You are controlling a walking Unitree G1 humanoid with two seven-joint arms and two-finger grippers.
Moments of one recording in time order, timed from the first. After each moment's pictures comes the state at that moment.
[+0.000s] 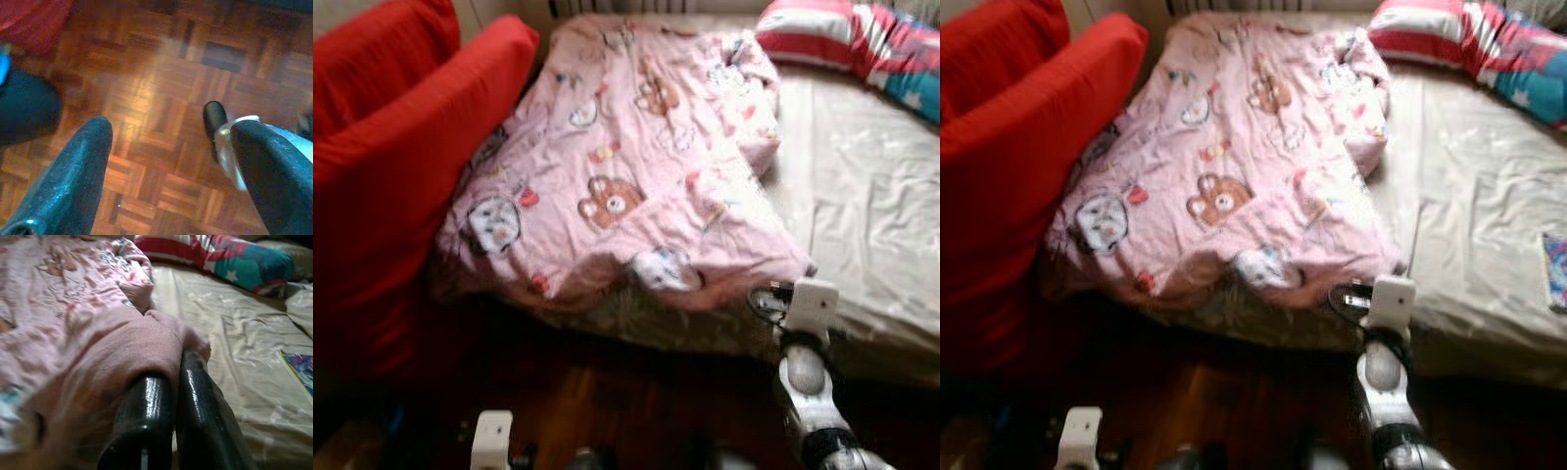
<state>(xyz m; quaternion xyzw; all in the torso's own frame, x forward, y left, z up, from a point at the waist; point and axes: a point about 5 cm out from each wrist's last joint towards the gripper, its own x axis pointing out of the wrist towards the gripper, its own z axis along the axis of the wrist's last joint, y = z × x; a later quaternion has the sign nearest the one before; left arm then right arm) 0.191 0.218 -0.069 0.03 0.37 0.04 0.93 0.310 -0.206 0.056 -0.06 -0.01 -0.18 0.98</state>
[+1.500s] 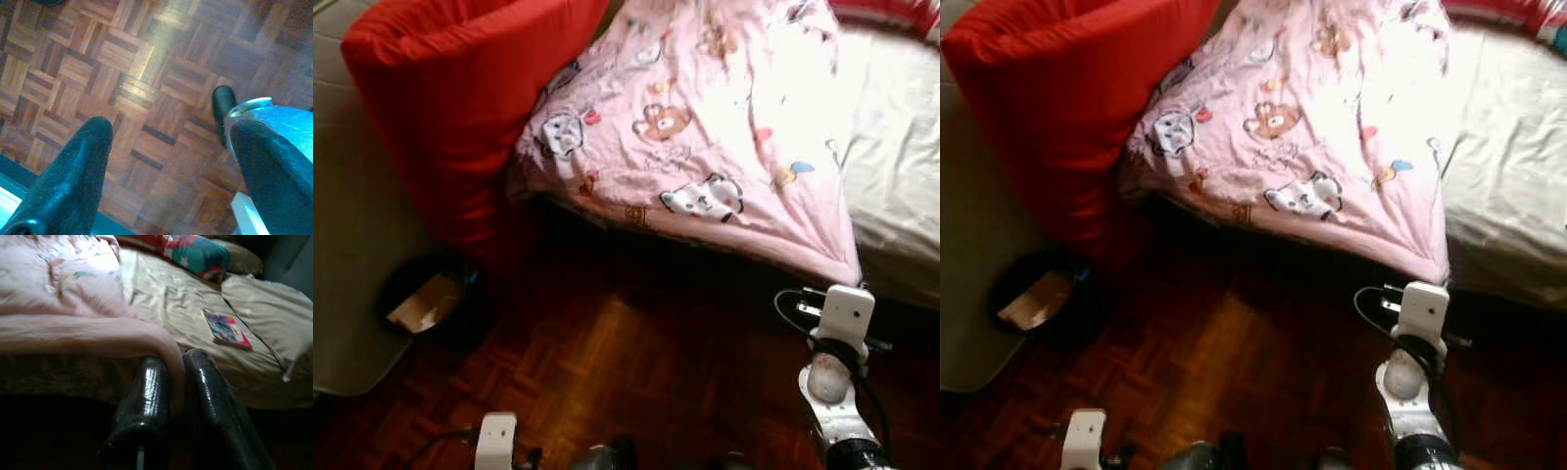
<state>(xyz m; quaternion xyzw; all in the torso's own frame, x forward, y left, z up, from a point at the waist) 0.179 0.209 -0.077 0.02 0.39 0.03 0.92 0.288 -0.248 0.053 -0.13 0.00 -0.31 0.94</state>
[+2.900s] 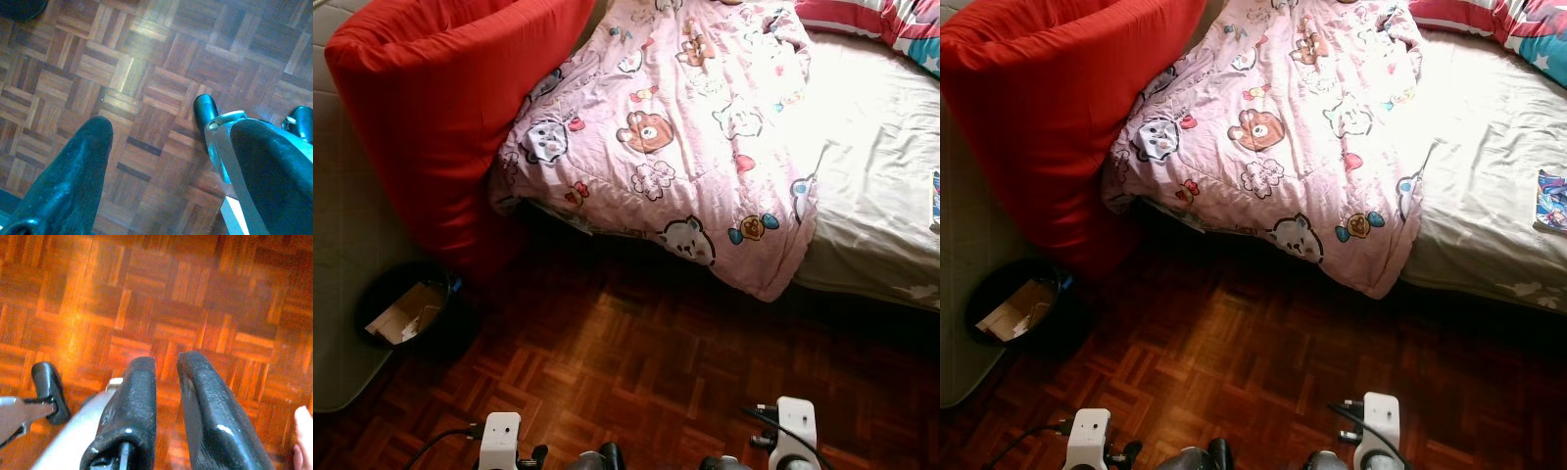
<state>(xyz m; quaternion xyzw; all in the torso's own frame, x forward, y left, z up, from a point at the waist) 0.187 0.207 -0.074 0.01 0.39 0.02 0.92 0.184 -0.203 -0.079 0.02 0.42 -0.10 0.90</state>
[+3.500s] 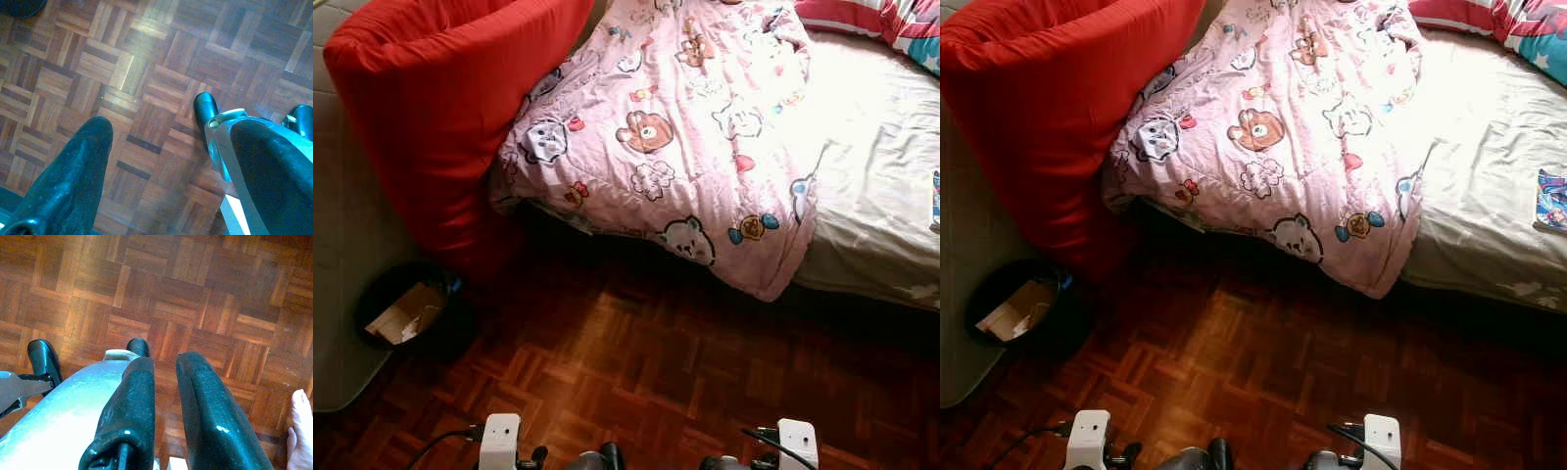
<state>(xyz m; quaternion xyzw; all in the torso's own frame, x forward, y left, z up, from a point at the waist) 0.186 0.207 -0.075 0.01 0.39 0.02 0.92 0.168 -0.201 -0.088 0.01 0.45 -0.09 0.89</state>
